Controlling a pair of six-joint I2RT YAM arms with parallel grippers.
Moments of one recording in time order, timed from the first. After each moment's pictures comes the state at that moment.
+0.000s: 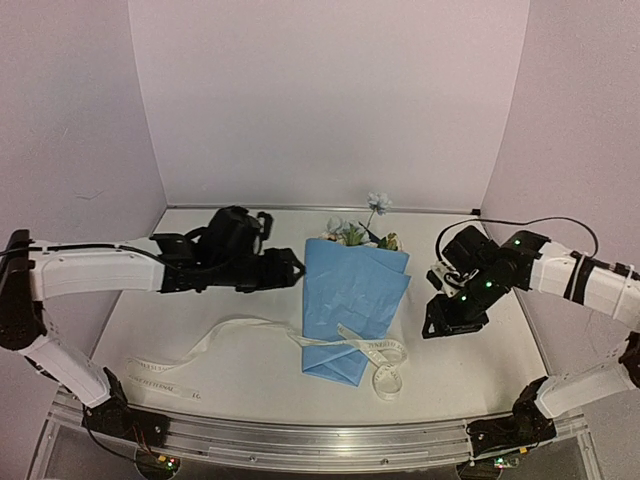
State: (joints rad) left arm -0.93 1.48 1.06 -0.22 -0.09 -0.79; right arm 0.67 1.27 0.99 -1.00 -0.13 0.46
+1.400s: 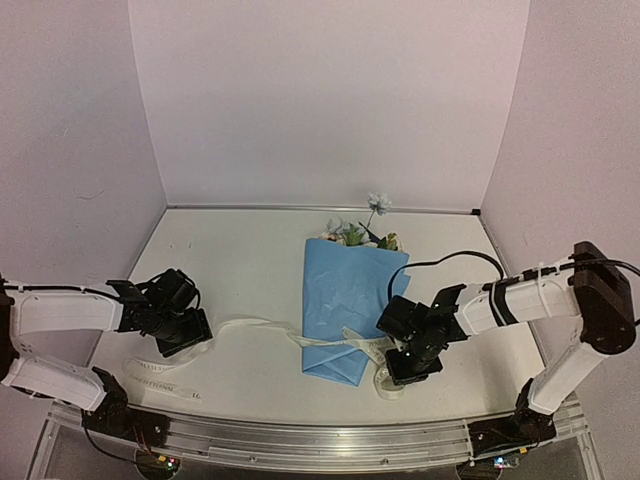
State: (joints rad) left arm -0.67 1.20 0.53 -0.48 -0.16 -1.06; right arm 0.99 1.62 0.84 -0.66 0.01 0.75
